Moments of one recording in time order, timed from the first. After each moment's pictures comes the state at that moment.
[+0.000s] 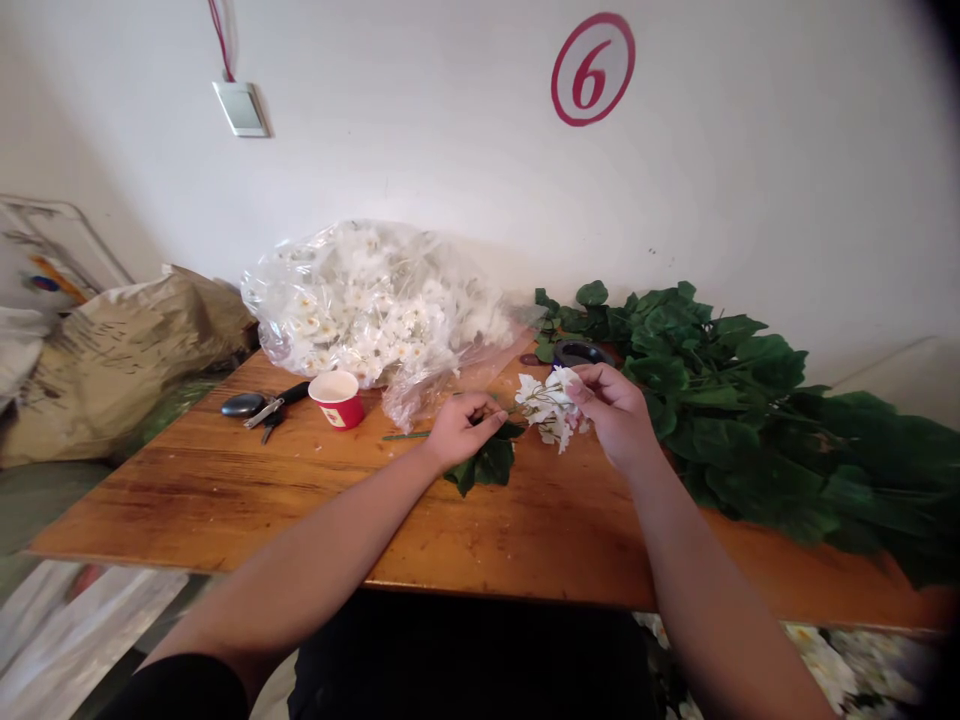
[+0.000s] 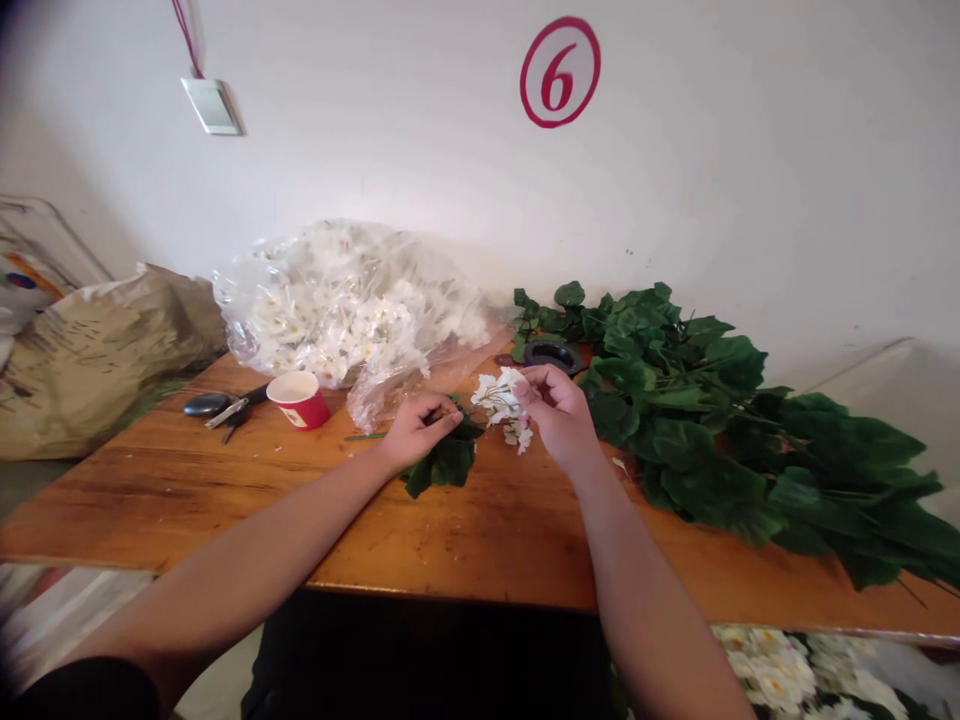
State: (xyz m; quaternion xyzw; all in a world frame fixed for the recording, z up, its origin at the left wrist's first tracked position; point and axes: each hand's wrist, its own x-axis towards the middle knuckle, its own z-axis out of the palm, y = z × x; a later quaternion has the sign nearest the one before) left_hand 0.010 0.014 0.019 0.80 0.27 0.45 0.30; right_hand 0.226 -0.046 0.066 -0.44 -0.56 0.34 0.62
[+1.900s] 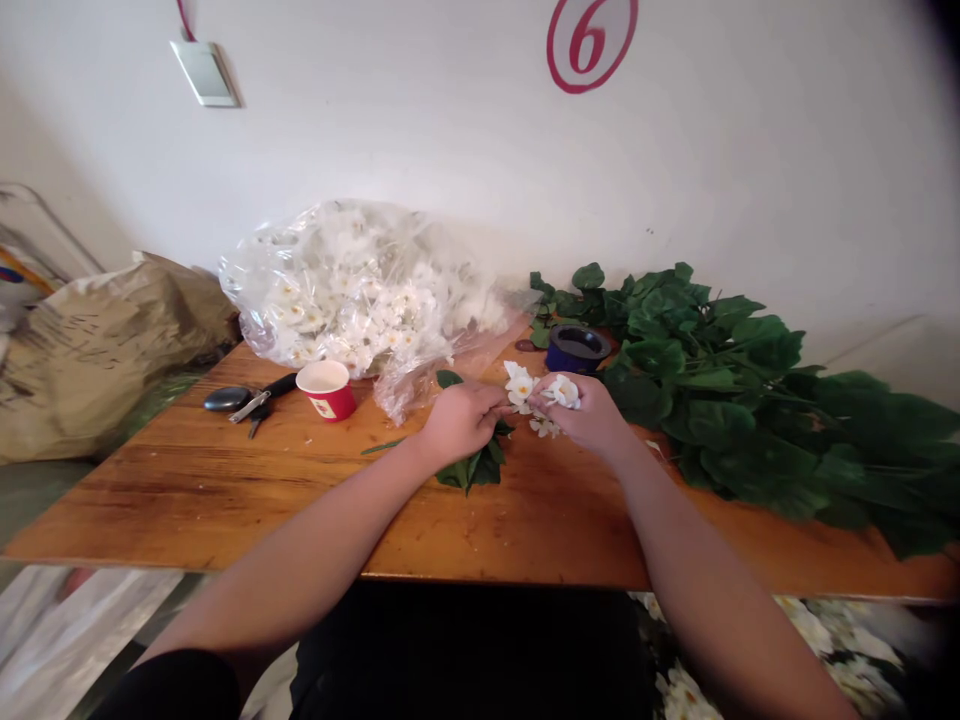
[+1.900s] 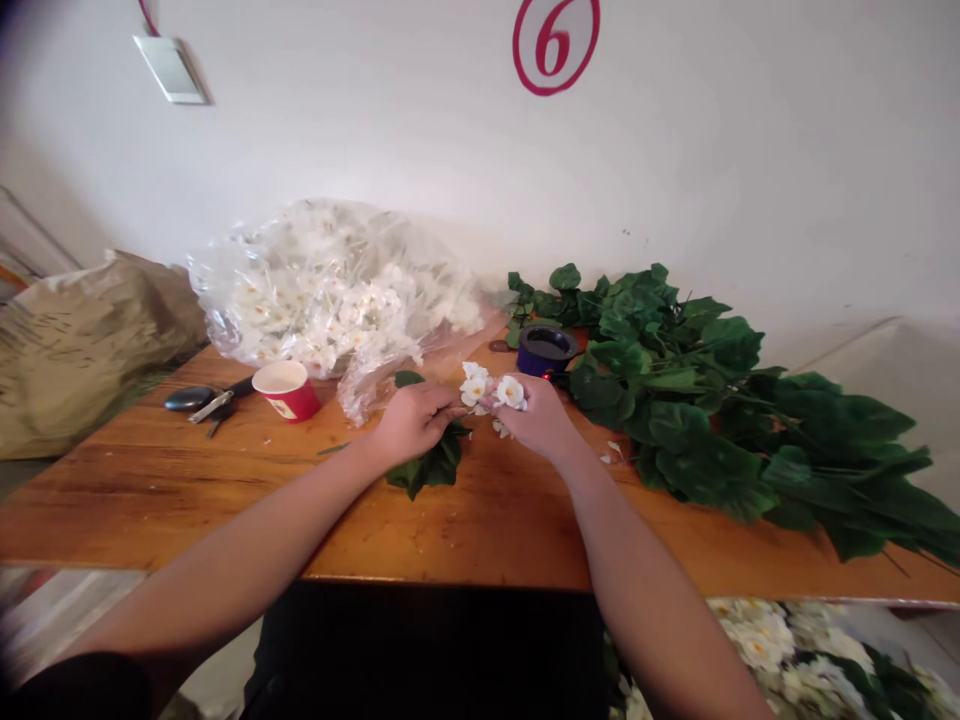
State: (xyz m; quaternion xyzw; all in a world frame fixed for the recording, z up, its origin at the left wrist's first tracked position) left_hand 0.014 0.004 0.038 0.90 0.25 0.35 0.09; right_hand 0.221 -0.041 0.052 -0.55 -0.66 0.26 0.45
